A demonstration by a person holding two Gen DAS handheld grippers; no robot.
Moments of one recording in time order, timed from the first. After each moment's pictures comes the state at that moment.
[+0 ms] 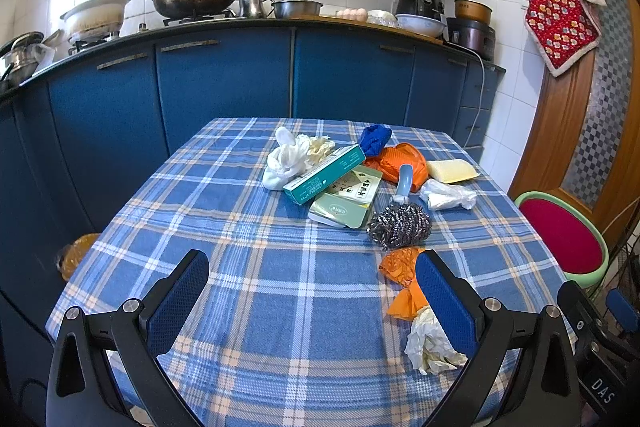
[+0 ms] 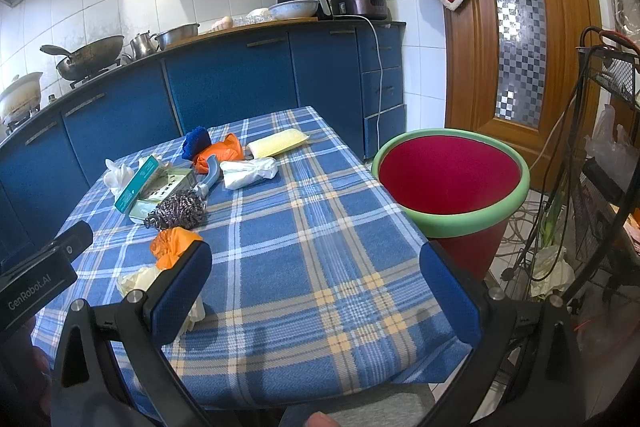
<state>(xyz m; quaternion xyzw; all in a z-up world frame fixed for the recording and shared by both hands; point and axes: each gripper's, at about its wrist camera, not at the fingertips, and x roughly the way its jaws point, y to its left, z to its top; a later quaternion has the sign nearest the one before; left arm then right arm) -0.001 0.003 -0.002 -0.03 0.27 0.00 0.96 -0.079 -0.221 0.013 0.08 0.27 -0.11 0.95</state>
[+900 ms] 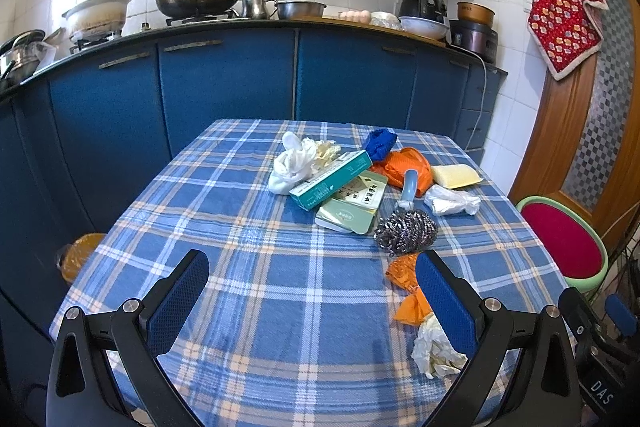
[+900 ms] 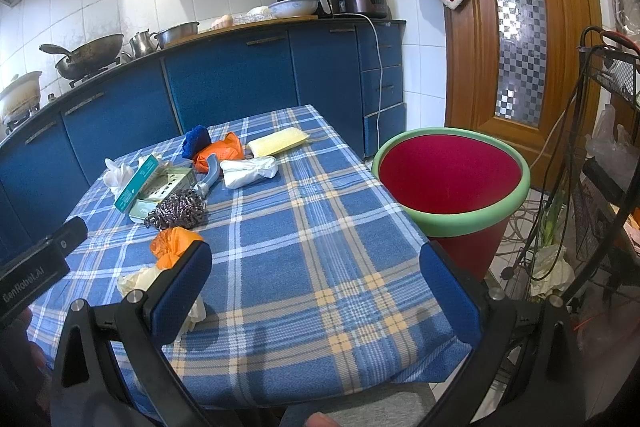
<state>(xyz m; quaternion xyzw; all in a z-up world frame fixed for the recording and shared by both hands) 0.000 0.006 -0.002 -0.03 0.27 0.01 0.96 -0.079 -0.219 0.013 0.08 0.27 -0.11 0.95</state>
